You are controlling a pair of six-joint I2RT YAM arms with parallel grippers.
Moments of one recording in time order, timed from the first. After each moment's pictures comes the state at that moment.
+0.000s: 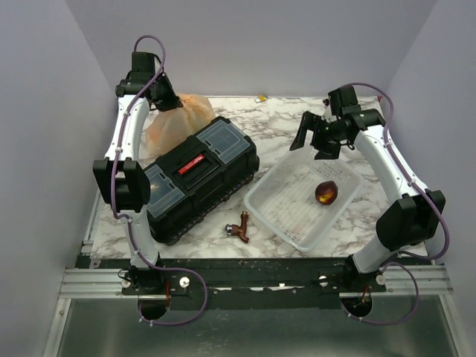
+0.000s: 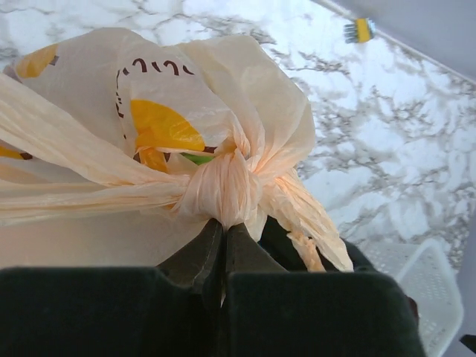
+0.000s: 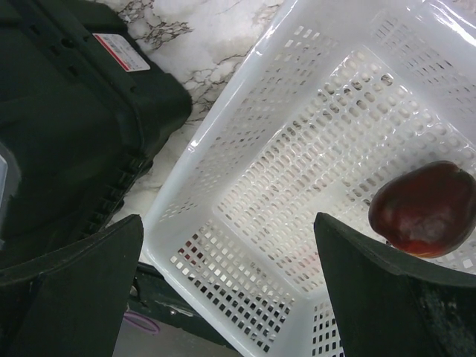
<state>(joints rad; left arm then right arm) 0.00 2.02 2.12 -0.86 0.27 -0.49 0.22 1.60 1.58 -0.98 -0.25 0.47</state>
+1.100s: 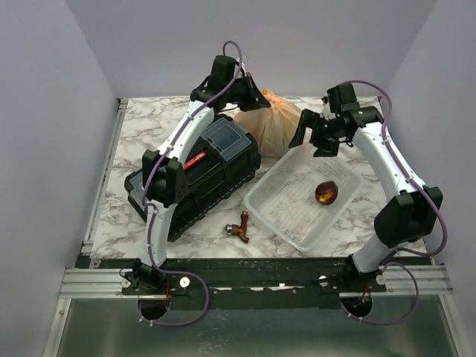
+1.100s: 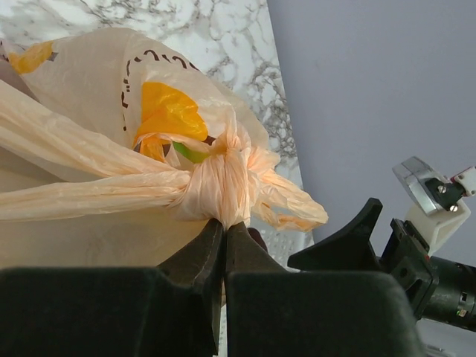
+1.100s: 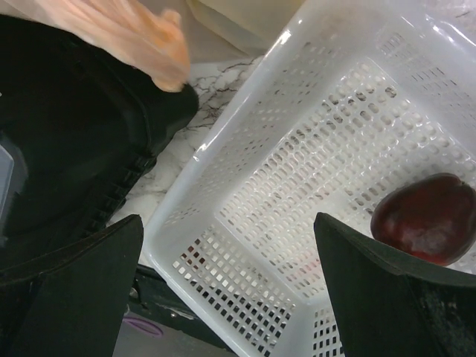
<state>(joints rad) -0.40 2.27 2.34 -0.52 0.56 -0.79 0.22 1.64 1.62 -0.98 -0.26 0.46</state>
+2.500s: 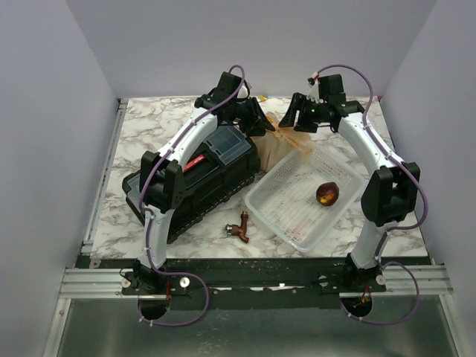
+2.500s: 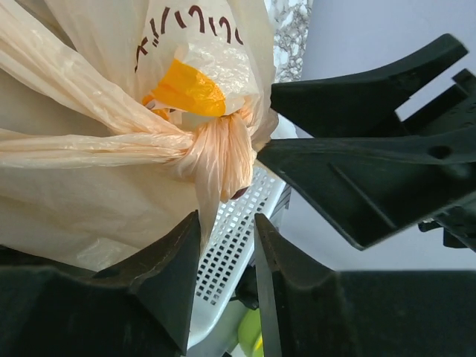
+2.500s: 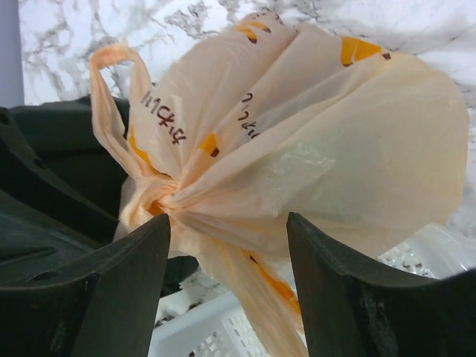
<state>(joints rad) -0.47 2.17 2.12 -0.69 0.64 -0.94 0.22 1.86 1.74 -0.61 -0.36 0.41</state>
